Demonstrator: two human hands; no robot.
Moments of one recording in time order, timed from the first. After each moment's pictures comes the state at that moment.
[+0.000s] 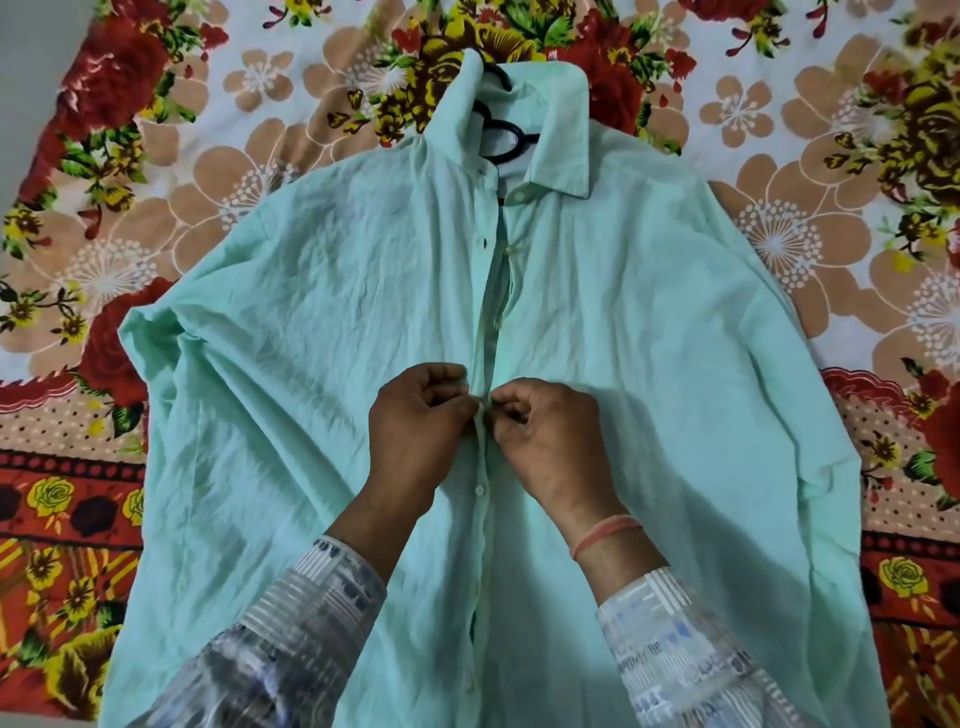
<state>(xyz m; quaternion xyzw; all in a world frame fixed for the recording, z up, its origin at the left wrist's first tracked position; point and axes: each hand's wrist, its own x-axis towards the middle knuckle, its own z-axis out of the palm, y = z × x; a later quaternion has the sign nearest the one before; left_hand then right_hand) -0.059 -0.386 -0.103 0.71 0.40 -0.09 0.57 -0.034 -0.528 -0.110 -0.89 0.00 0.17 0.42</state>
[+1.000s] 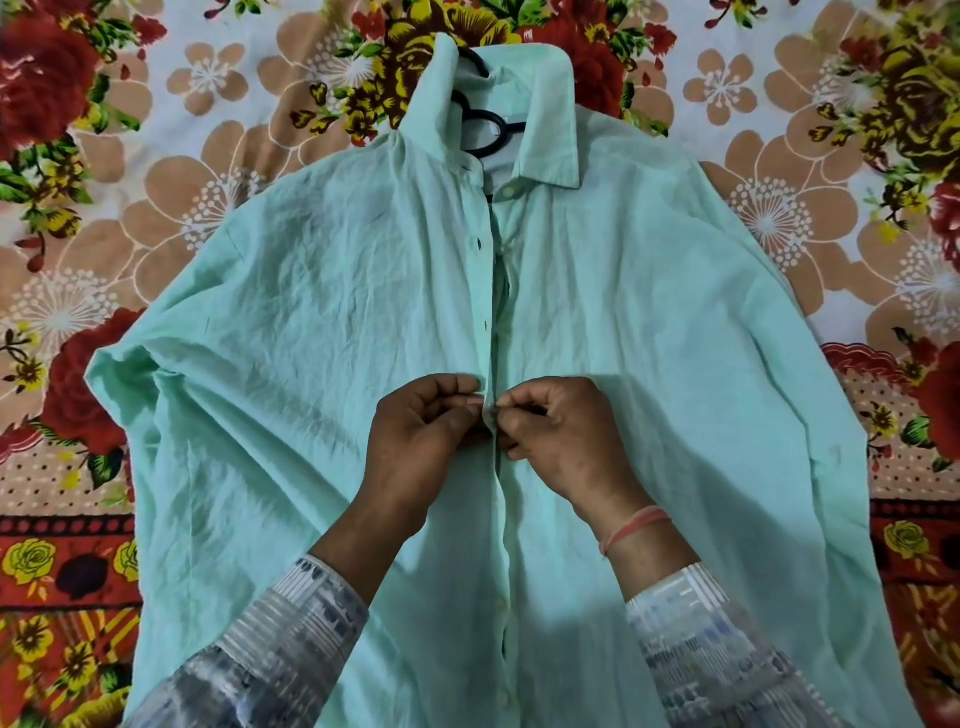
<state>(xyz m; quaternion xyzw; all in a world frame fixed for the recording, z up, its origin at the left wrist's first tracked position) -0.056 -0.359 -0.111 0.62 0.34 -0.16 0.69 -0.020 -0.514 -0.095 -0.81 0.15 0.26 0.50</state>
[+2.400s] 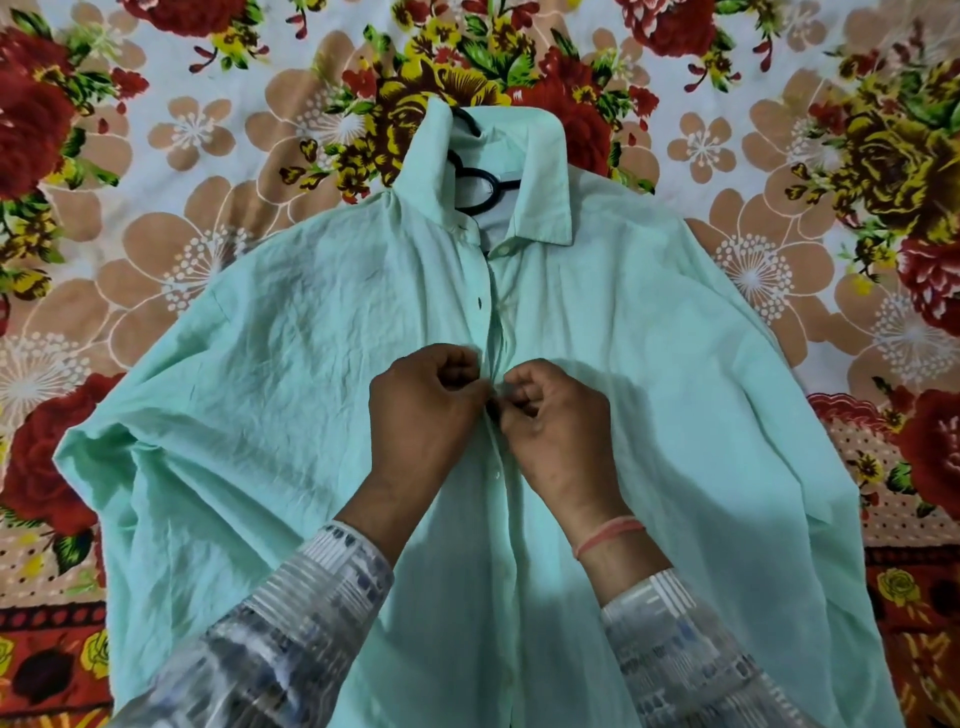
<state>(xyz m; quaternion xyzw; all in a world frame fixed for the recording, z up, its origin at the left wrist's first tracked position) 0.033 -0.359 -0.102 0.80 0.27 -0.10 0.52 0.026 -0.500 -0.114 -0.90 0.06 0.07 0.43</state>
